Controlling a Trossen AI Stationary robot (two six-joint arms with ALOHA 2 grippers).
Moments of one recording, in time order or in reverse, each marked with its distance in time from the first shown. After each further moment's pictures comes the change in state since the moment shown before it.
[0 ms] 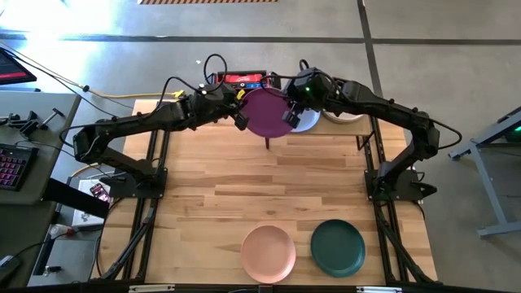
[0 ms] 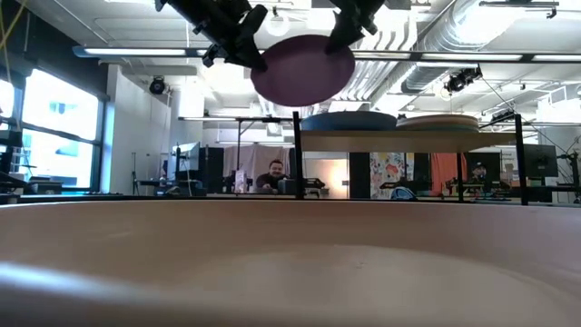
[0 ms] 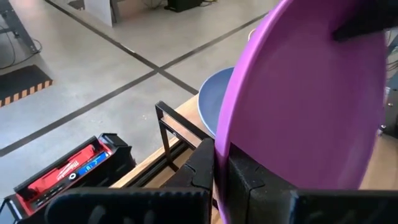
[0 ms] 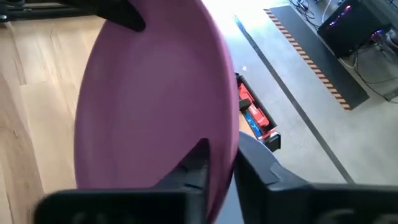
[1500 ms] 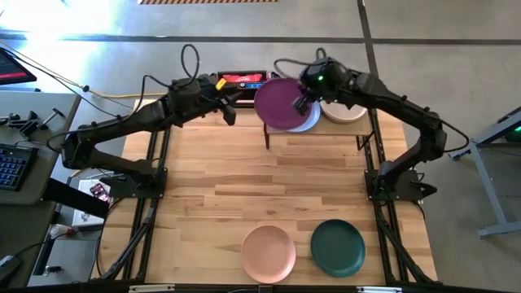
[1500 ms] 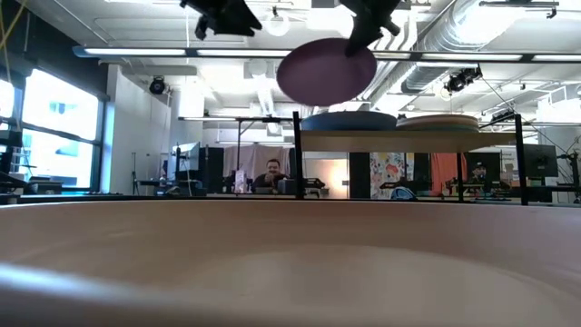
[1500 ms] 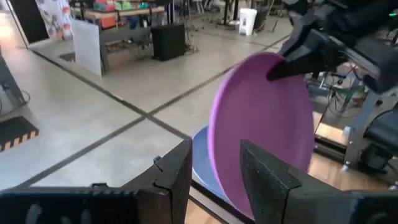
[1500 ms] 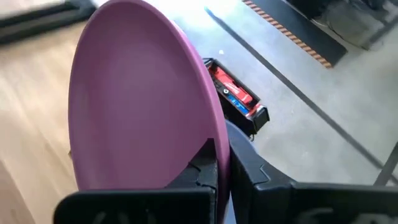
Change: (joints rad) left arm 0.014 -0.147 0.000 0.065 0.054 0.083; right arm -0.092 -0.064 0.000 -0.075 0.032 0.172
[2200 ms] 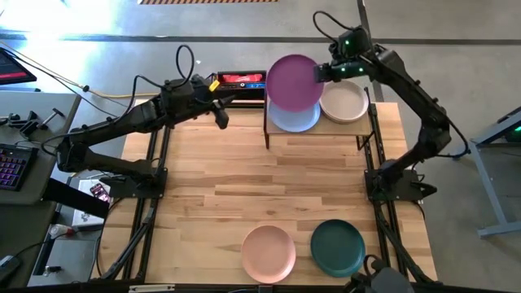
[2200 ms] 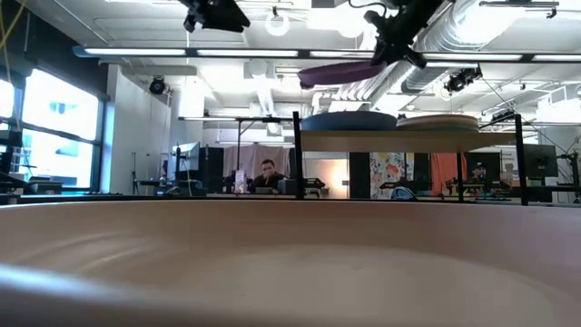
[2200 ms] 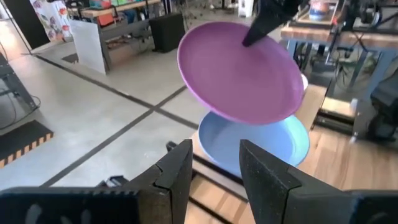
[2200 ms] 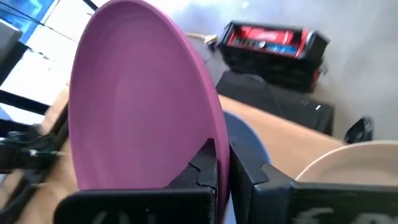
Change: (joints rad) left arm 0.000 -0.066 0.000 -0.120 0.000 0.086; right arm -0.428 0.002 0.000 -0.052 -0.539 0.346
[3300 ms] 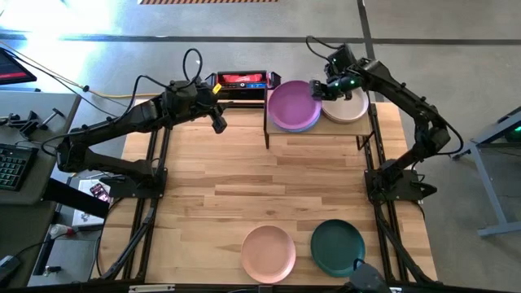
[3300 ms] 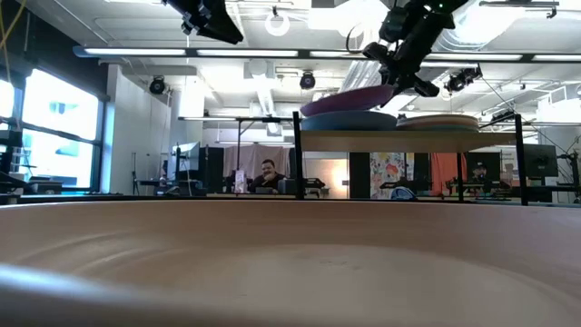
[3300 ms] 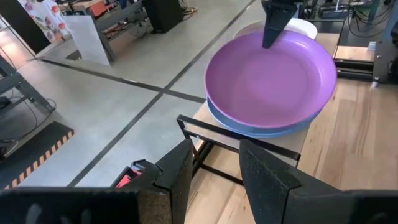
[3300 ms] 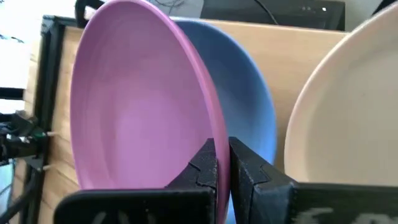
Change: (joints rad) left arm 0.009 0.000 0.000 -0.116 -0.001 0.150; right arm 0.005 0.009 -0.215 -0.028 -0.072 0.190
